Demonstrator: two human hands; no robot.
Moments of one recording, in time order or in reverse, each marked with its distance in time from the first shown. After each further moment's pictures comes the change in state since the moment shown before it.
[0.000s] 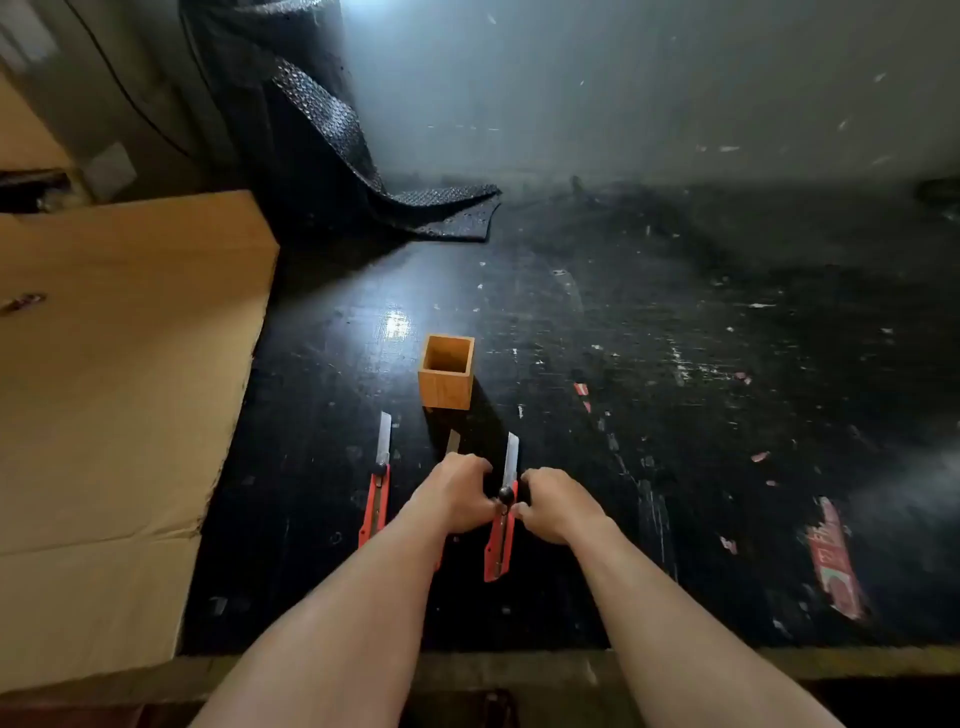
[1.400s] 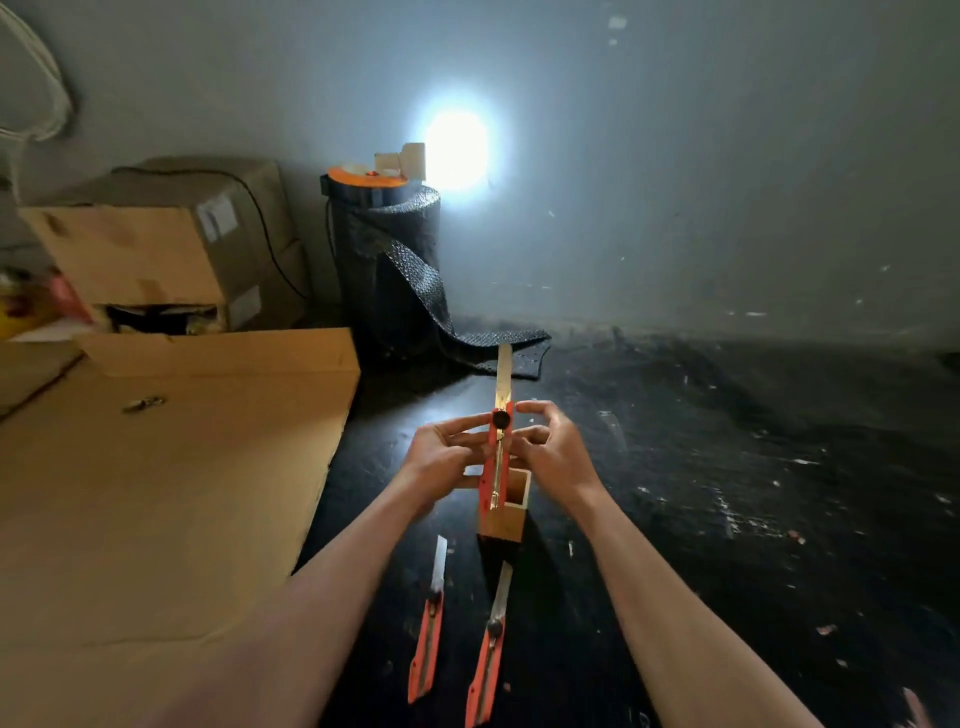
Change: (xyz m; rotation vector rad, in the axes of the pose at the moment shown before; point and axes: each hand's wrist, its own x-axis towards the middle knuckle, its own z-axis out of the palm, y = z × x) left_hand -0.033 -0.001 -0.199 -1.110 0.314 0.101; right_hand -0.002 -0.153 -0.152 0.950 0.312 -0.490
